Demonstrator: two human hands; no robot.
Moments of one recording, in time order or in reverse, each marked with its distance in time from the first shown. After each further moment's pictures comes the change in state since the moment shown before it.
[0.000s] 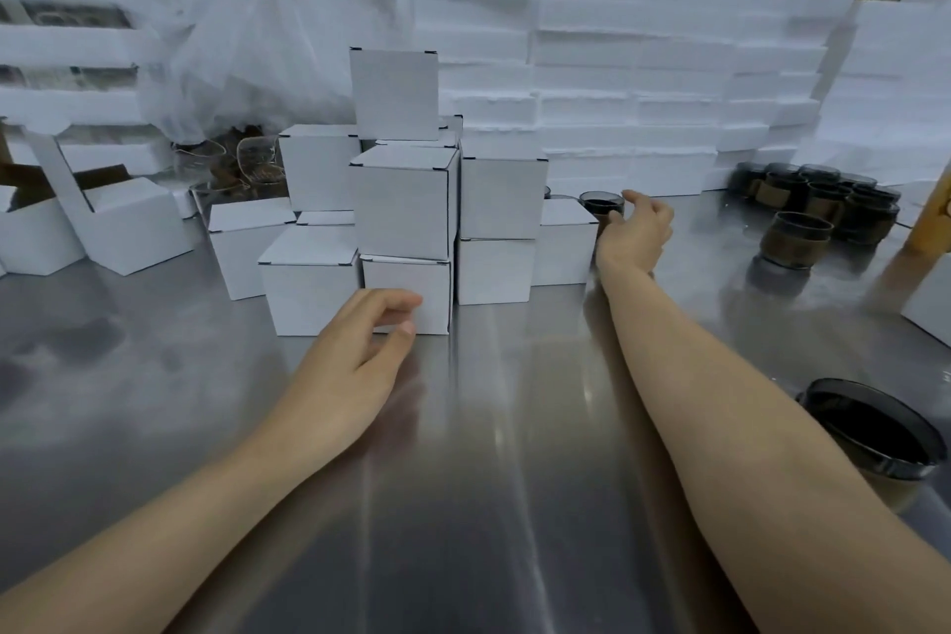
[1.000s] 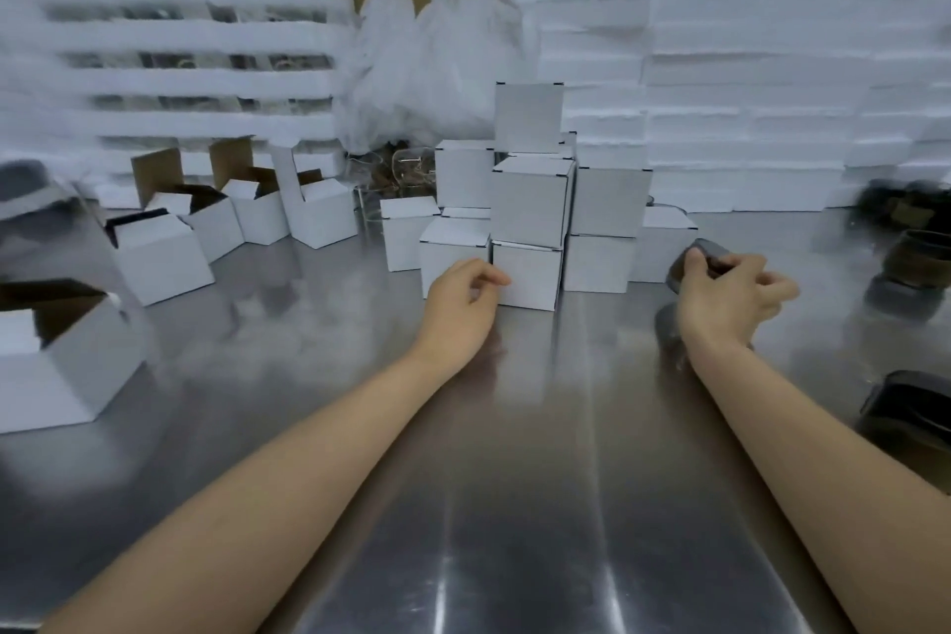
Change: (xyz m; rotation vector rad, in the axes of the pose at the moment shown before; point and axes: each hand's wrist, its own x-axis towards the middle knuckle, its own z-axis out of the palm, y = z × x) left_hand 0.001 0.008 -0.011 0.054 0.242 -0.080; right_hand -0.122 -0.024 -0.067 0.055 -0.034 0.055
